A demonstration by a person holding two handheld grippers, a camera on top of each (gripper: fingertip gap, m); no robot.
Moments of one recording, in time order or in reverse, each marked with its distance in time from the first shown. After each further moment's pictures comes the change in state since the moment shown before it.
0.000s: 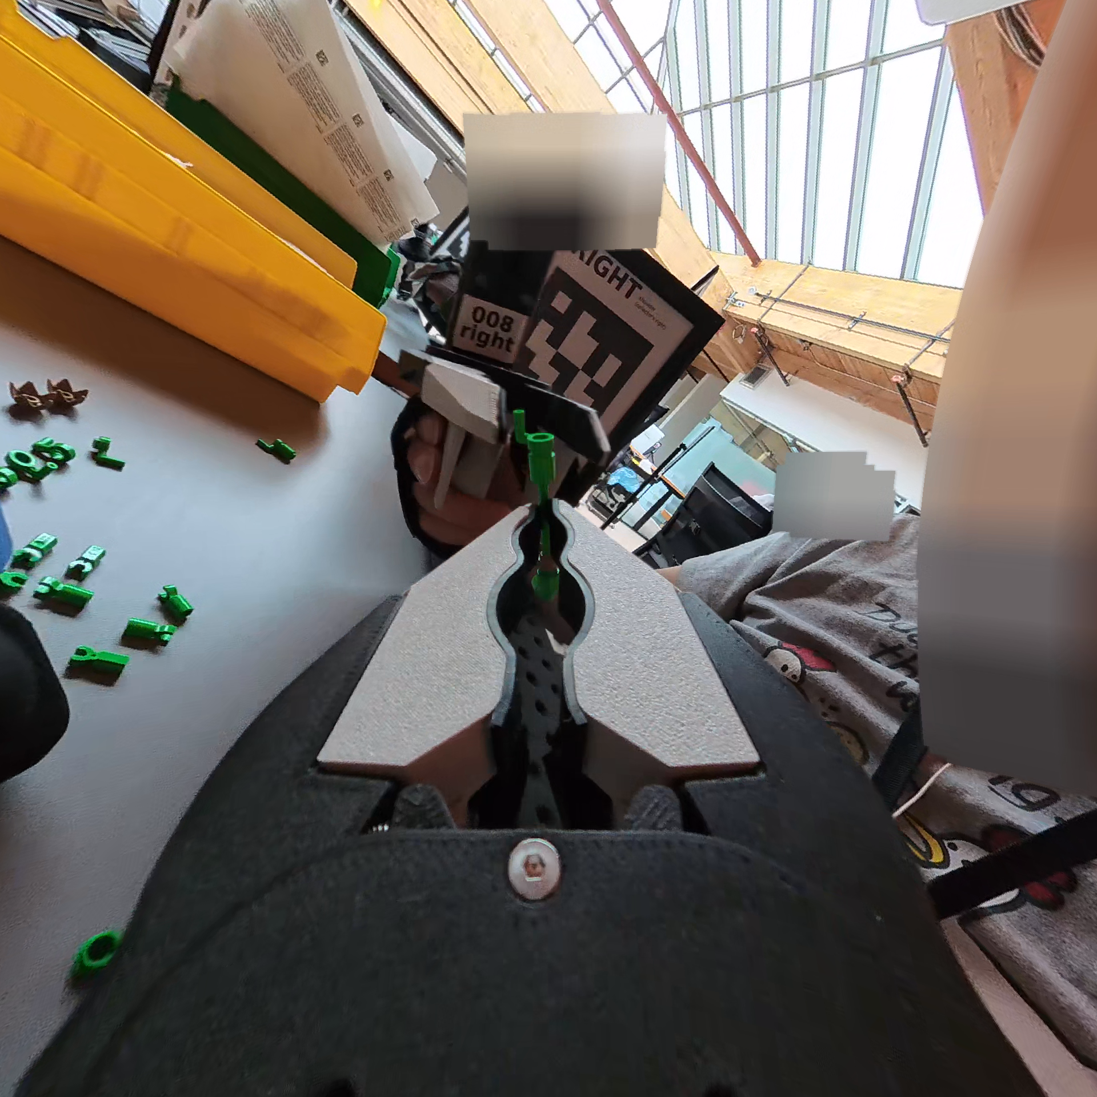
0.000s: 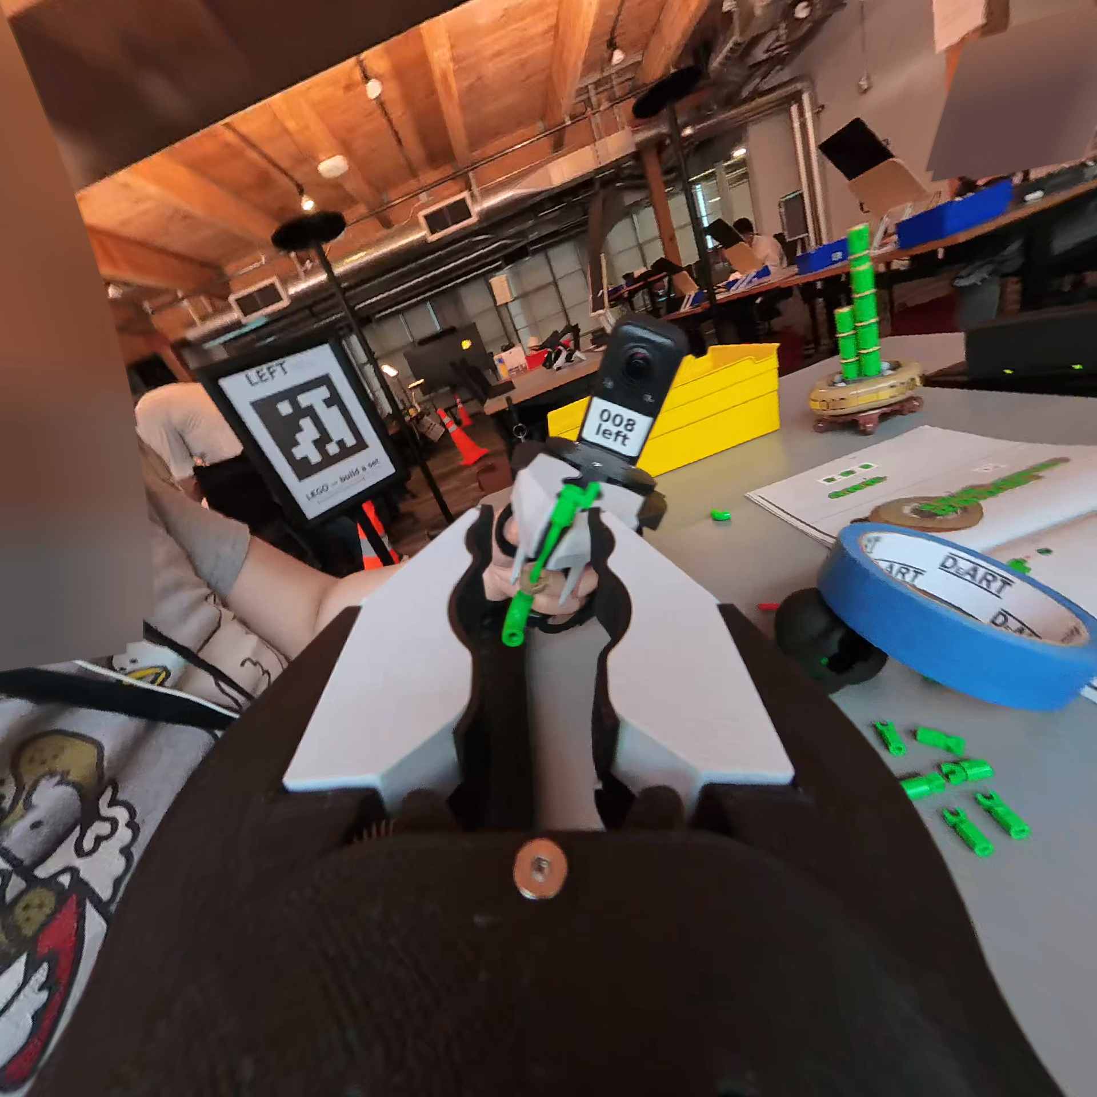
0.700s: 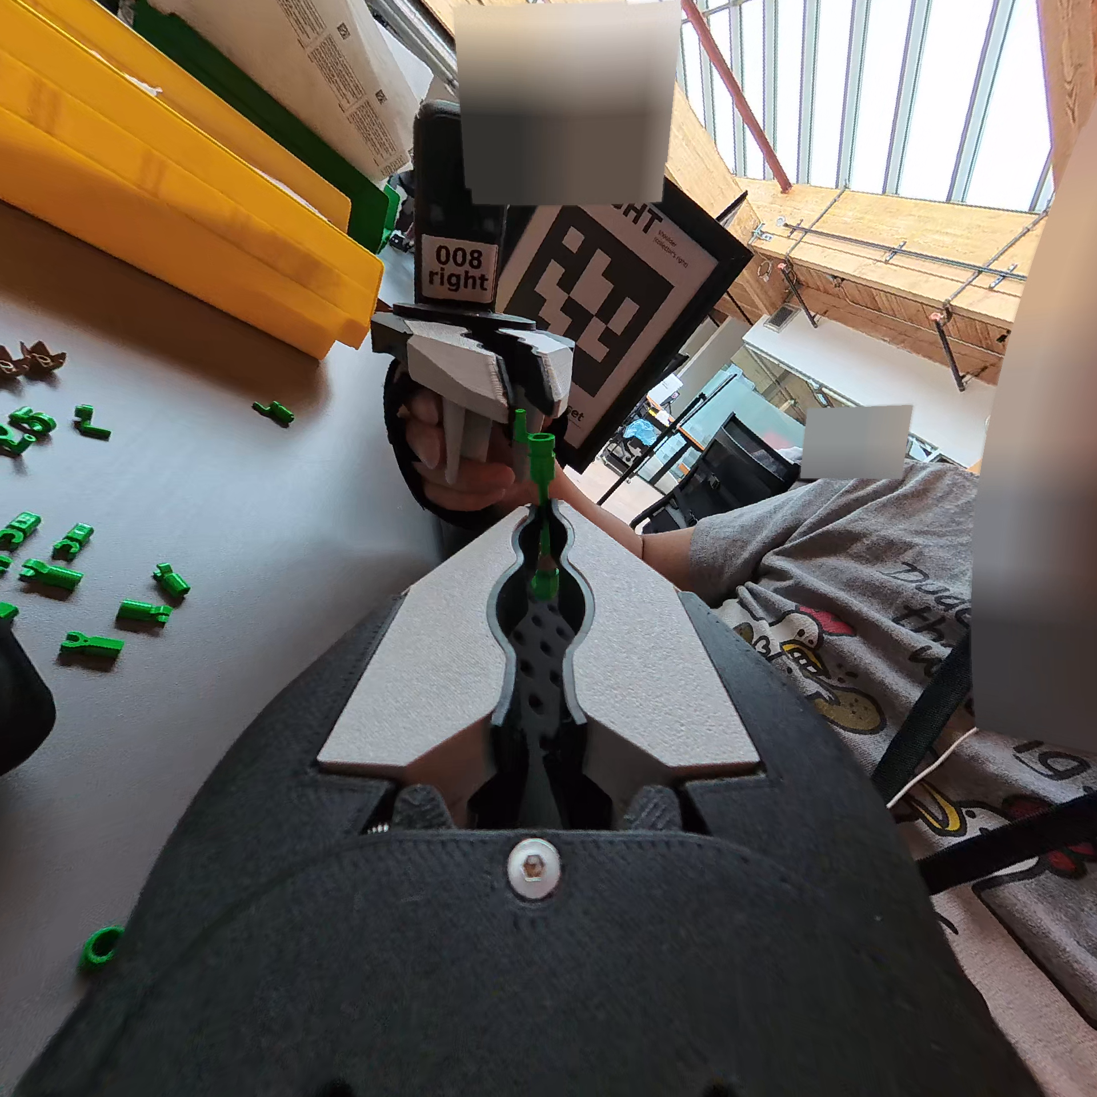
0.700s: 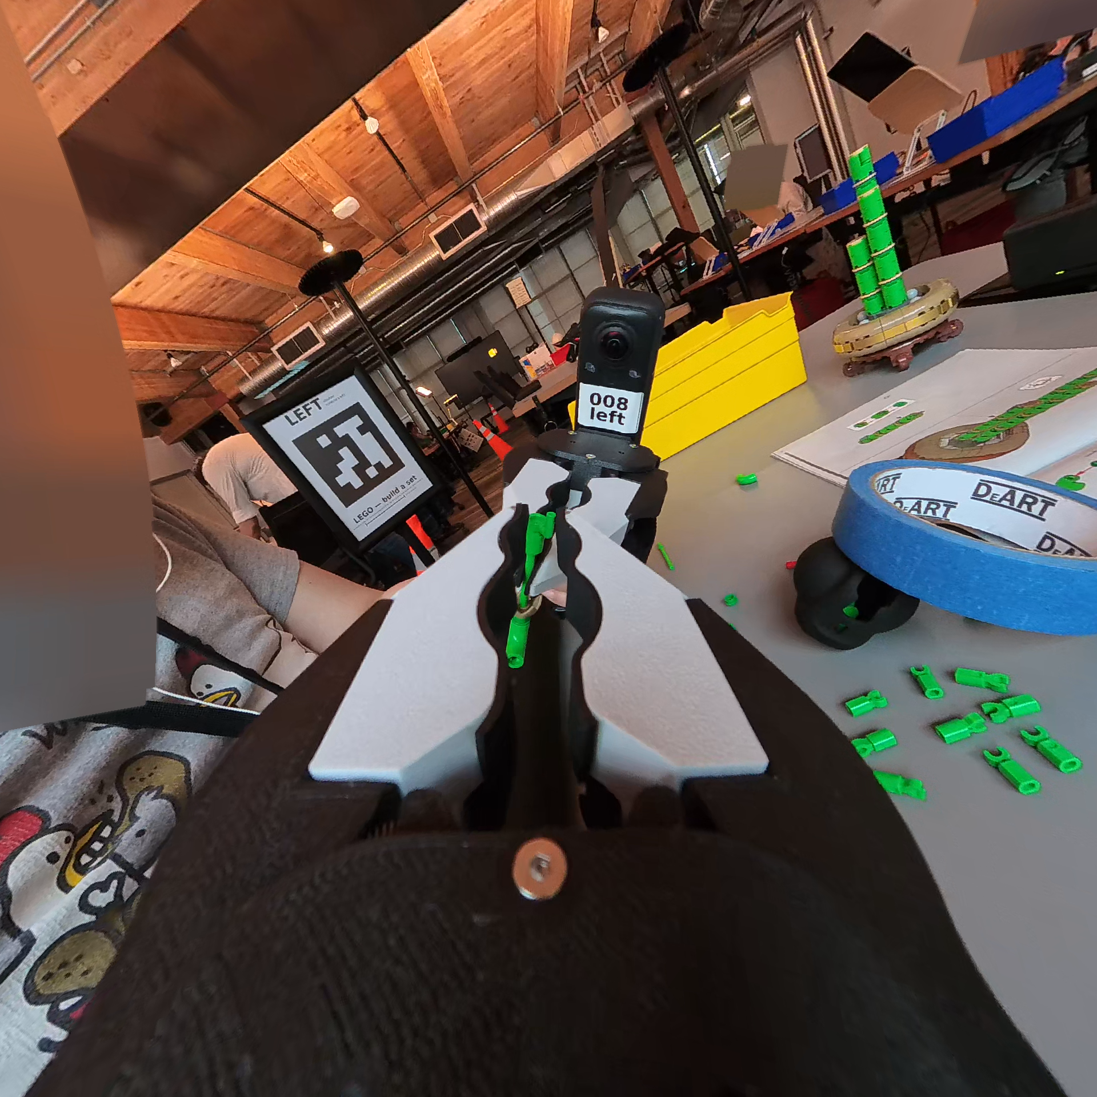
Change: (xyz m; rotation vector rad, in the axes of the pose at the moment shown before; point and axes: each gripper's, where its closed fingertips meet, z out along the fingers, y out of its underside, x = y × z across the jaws) left arm -0.003 0.016 0.007 -0.097 -0.019 0.027; right arm 0.008 0.004 -0.008 -0.008 -0.025 0.170
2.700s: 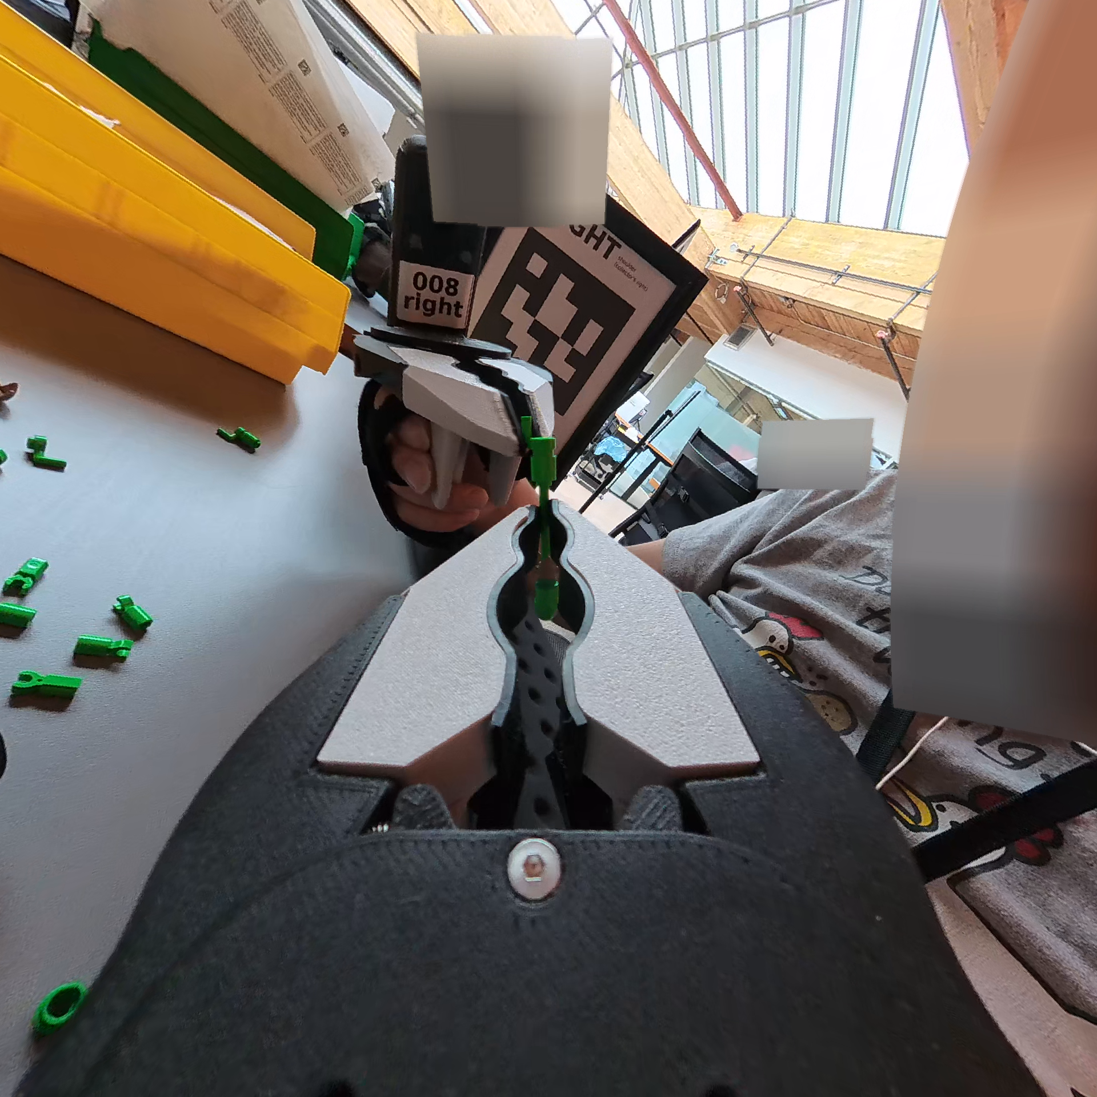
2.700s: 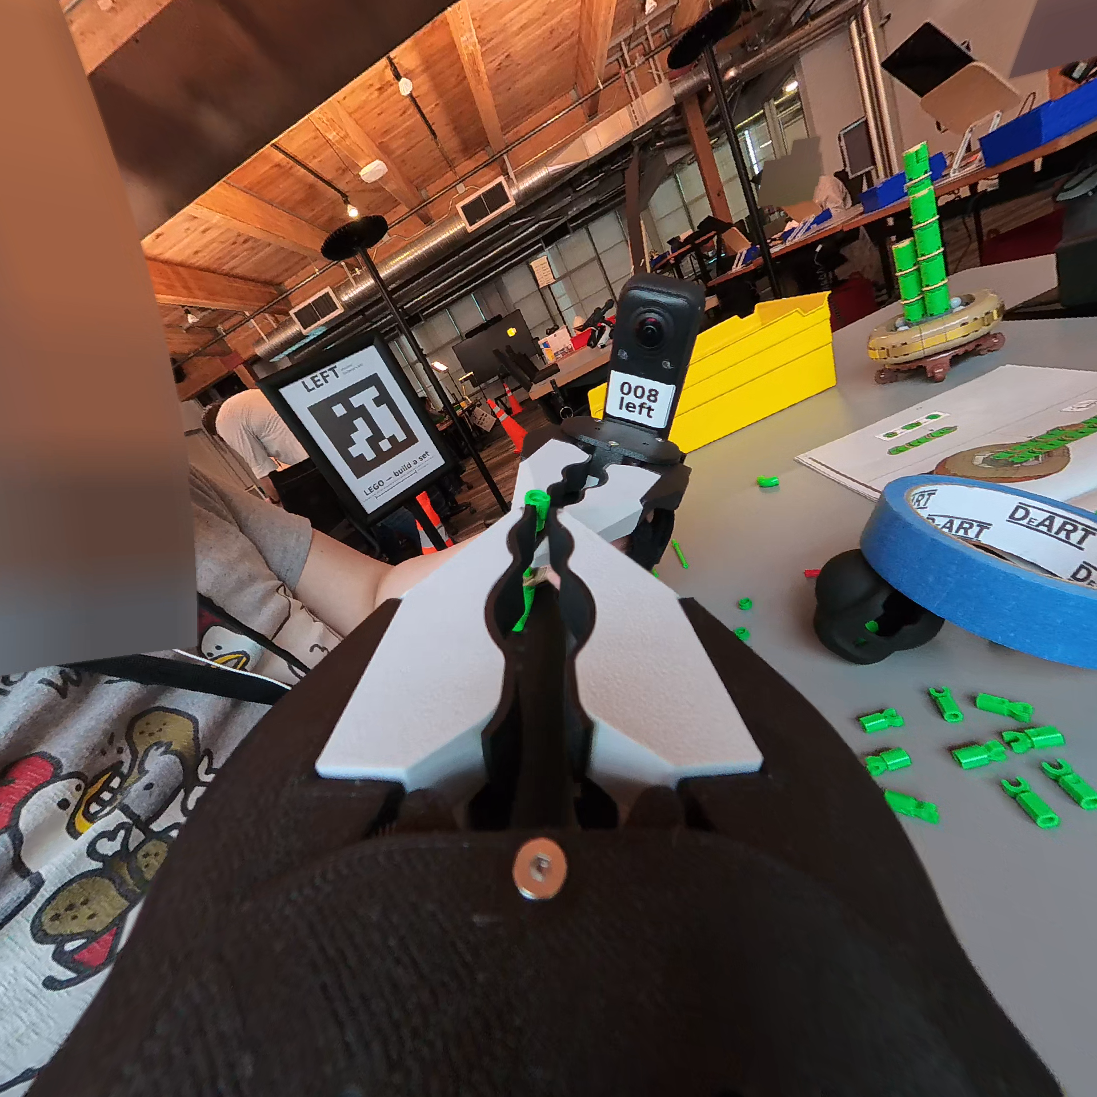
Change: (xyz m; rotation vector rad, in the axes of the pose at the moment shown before) left arm 0.010 -0.006 0.000 0.039 0.064 0.003; right arm -0.011 0.005 0.001 -0.032 -0.049 -0.059
